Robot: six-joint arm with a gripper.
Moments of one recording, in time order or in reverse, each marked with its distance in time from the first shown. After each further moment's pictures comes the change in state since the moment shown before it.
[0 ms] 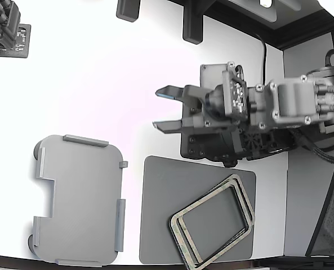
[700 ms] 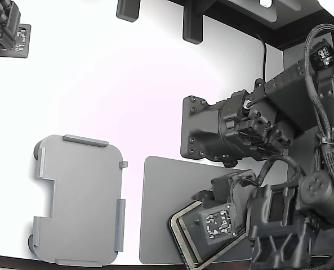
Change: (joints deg) arm 46.5 -31.9 -16.8 23.8 -0.1 41.1
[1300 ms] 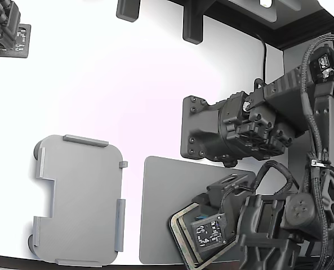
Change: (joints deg) arm 4.0 -7.2 1.6 -0.1 -2.4 -1.5
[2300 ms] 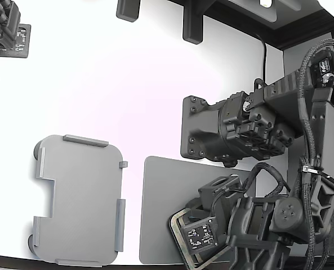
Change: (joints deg) arm 0.0 -2.4 2.9 -4.4 0.4 -2.5
